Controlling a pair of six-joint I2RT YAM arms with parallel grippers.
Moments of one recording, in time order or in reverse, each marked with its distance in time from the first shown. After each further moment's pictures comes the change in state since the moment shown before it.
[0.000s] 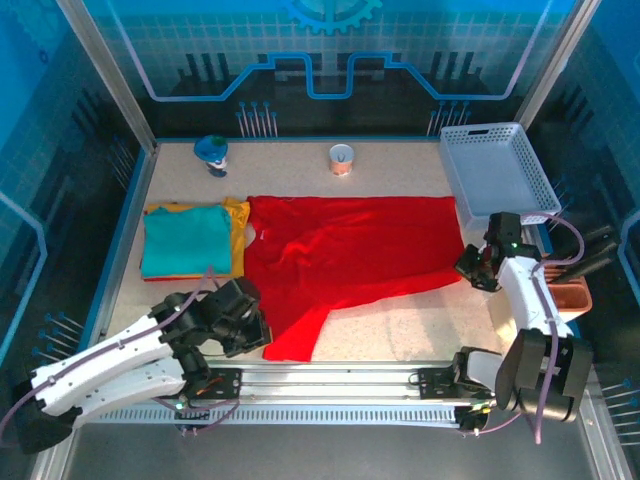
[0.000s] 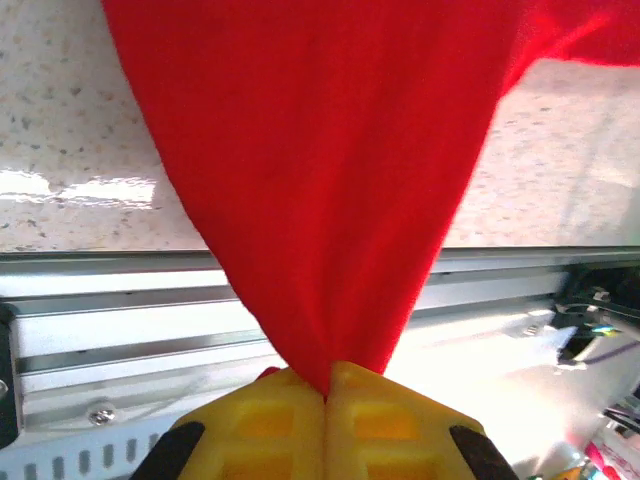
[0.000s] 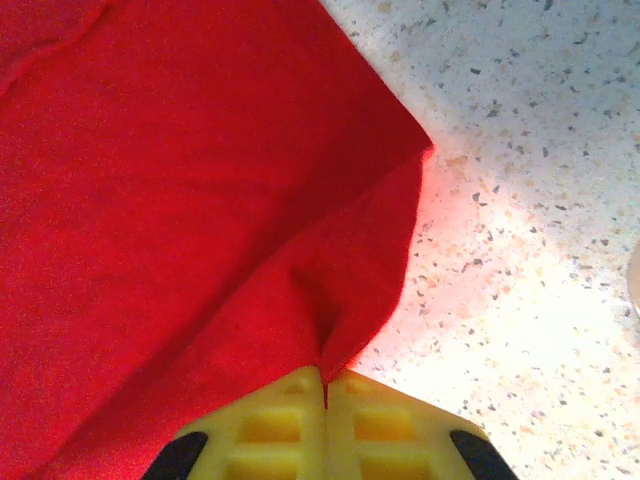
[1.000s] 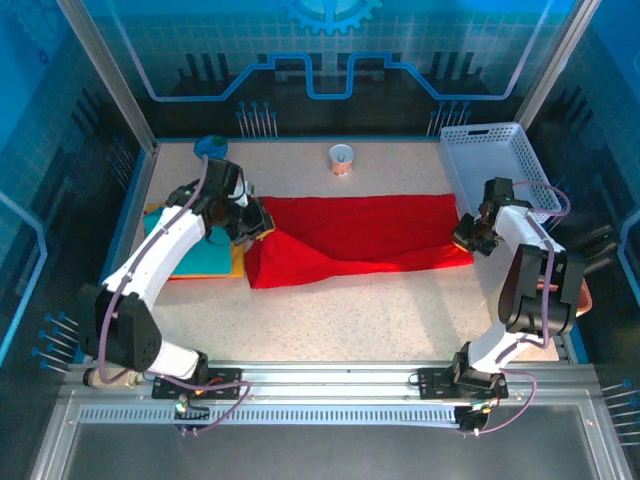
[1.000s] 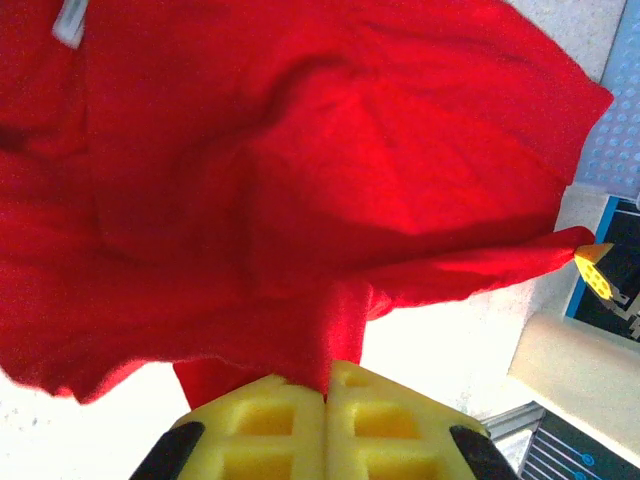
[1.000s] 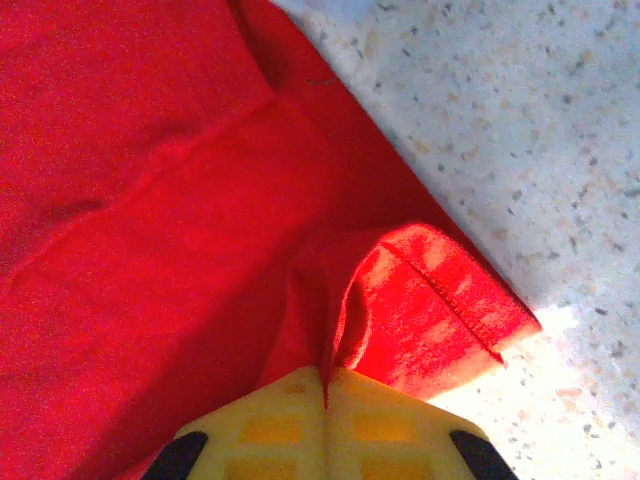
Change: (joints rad) left arm 0.698 0.733 0.602 0.144 0.228 0.560; right arm 0.006 0.492 0.346 0.056 -0.032 0.005
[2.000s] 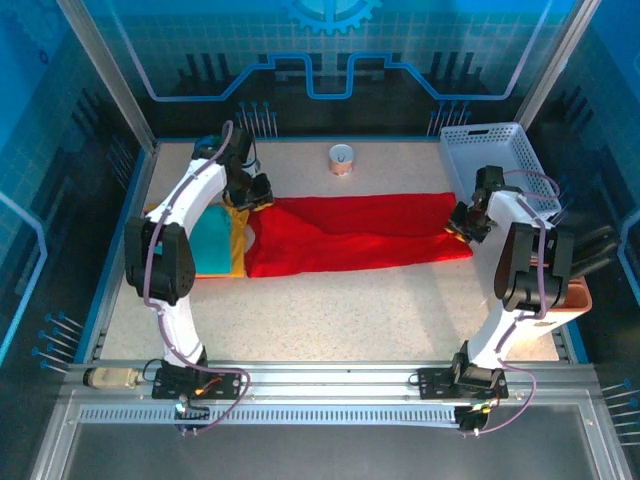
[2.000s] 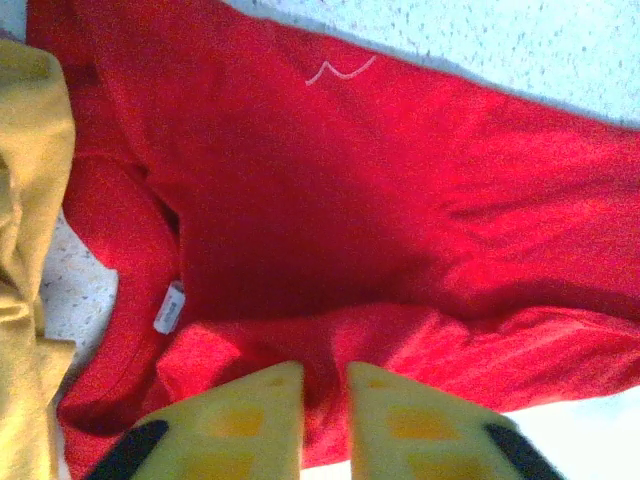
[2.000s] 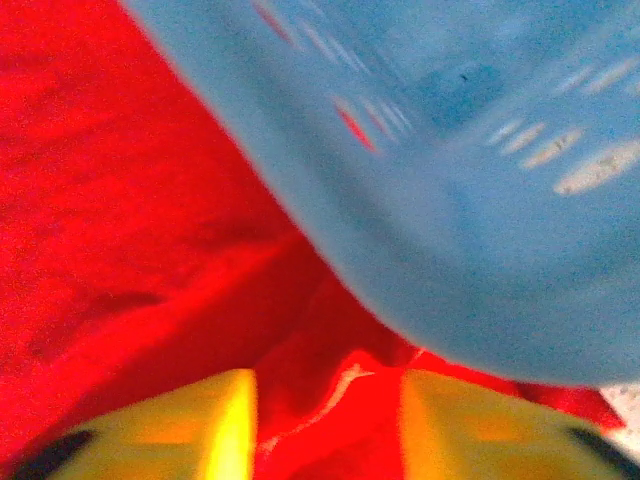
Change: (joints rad) left arm 0.071 0.505 0.496 -0.134 -0.142 0.184; right arm 0.037 0.158 0.139 0.029 0.004 0.032
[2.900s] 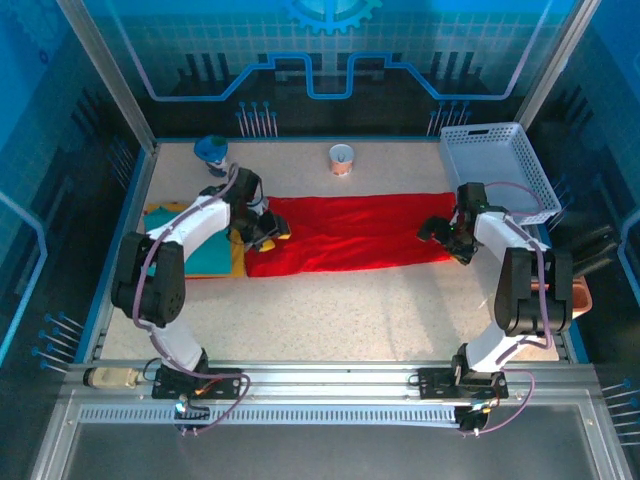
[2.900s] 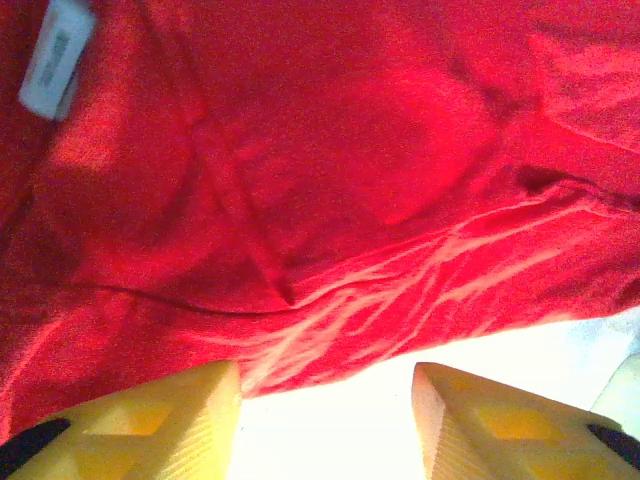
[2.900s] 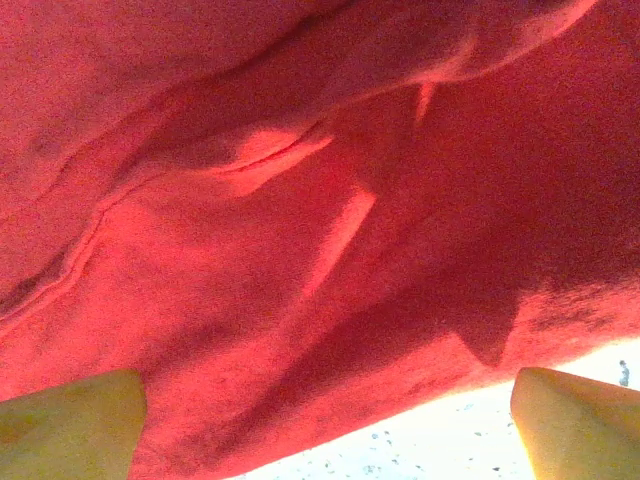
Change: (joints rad) left arm -0.078 -0.249 -0.633 0.350 0.150 -0.203; right arm 0.116 -0.187 -0.258 0.103 -0.037 -0.013
